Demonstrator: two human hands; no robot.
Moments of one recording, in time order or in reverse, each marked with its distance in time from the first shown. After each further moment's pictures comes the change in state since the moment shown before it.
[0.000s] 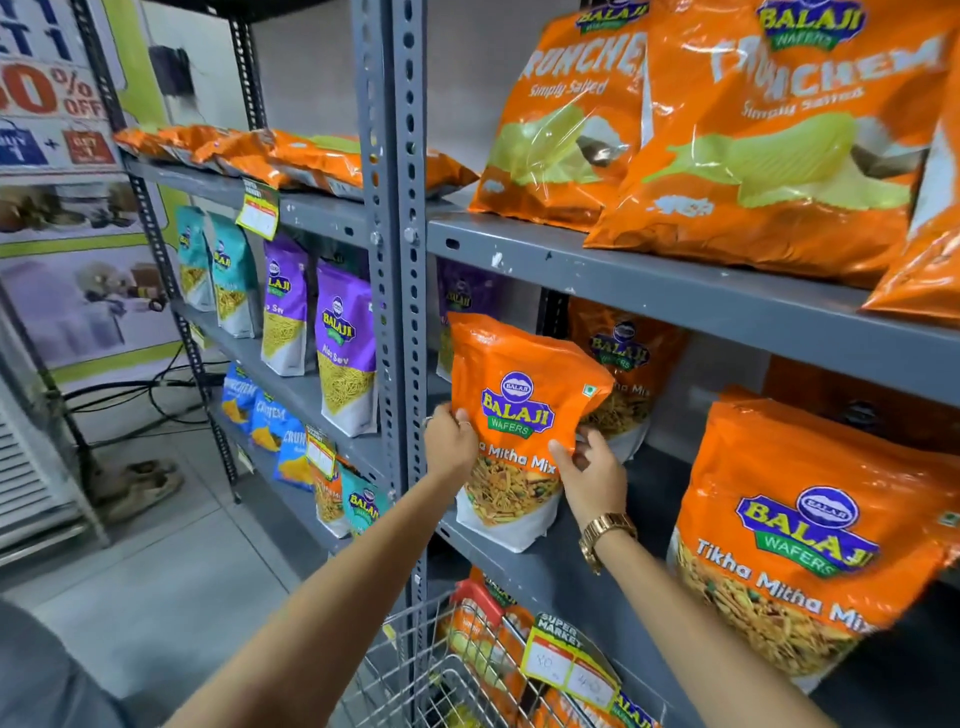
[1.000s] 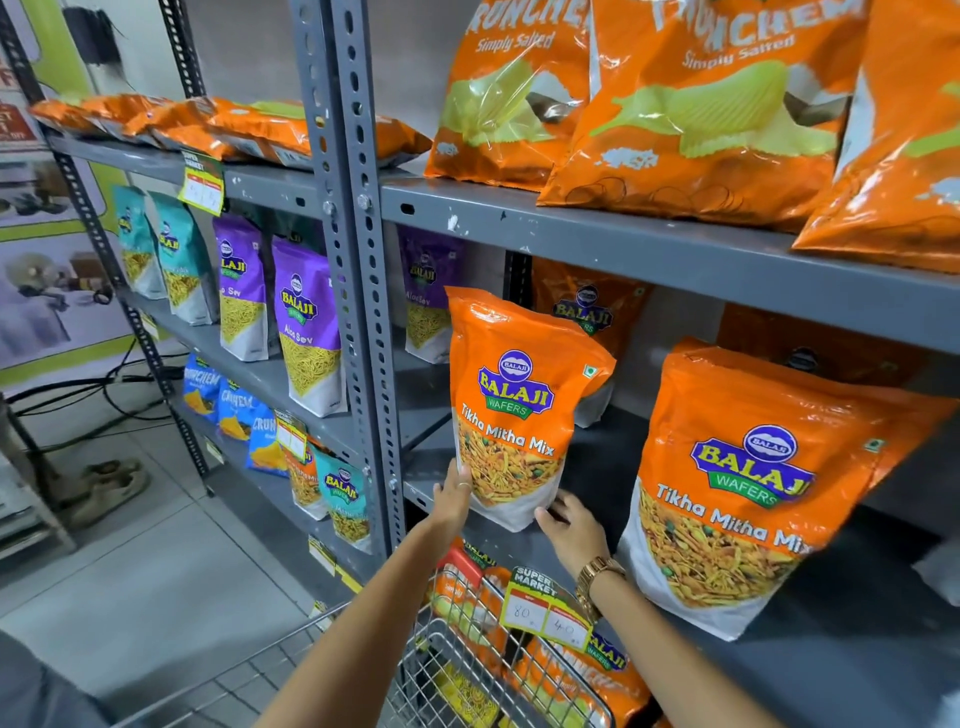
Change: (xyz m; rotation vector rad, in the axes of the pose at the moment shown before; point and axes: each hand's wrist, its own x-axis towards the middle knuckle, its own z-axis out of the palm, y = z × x) left_hand -0.041 -0.100 0.033 0.035 -0.507 -0.170; right_hand -0.058 0.078 -0.012 -0.101 -0.256 0.316
